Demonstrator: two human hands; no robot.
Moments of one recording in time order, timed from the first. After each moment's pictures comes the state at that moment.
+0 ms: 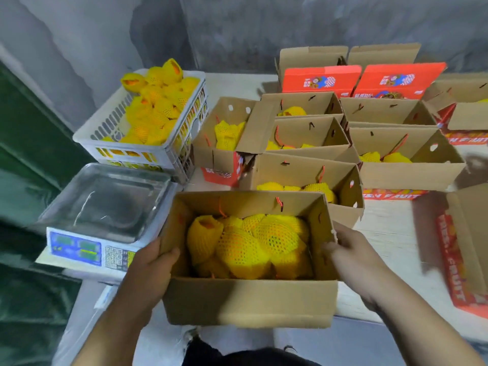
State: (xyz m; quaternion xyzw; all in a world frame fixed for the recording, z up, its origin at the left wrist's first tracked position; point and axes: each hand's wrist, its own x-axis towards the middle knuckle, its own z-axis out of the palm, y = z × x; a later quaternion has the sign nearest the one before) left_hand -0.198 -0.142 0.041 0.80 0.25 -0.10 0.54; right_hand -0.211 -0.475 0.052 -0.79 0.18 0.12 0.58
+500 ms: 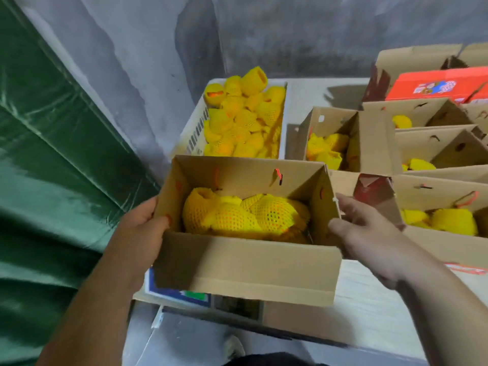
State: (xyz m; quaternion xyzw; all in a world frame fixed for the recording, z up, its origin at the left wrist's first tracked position) left_hand -0.029 0.167 0.088 0.82 0.16 -0.05 0.55; right_hand -0.055 -0.175 0.080 -0.75 0.13 0.12 0.64
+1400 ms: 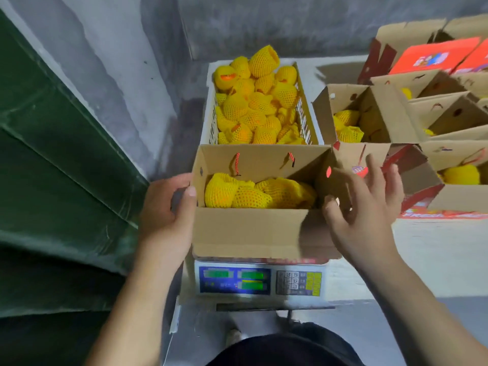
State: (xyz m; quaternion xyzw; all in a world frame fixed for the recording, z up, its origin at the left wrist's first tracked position) left_hand 0.023 0.295 0.056 0.89 -0.02 0.09 0.45; right_hand -0.056 0.010 0.052 -0.92 0.15 -0.25 0.25
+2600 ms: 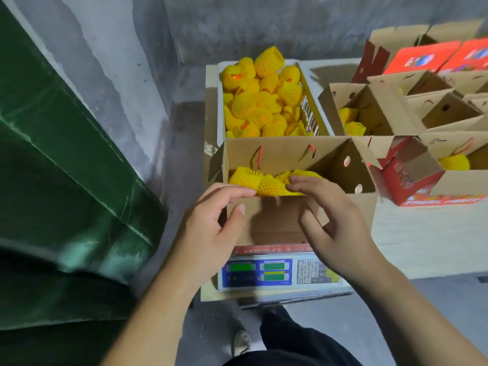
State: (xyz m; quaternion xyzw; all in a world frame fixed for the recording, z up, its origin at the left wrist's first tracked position) left_hand 0.010 0.335 0.062 0.81 -0.27 0.00 0.51; right_hand -0.065 0.110 0.066 -0.89 -0.03 -0.20 0.41
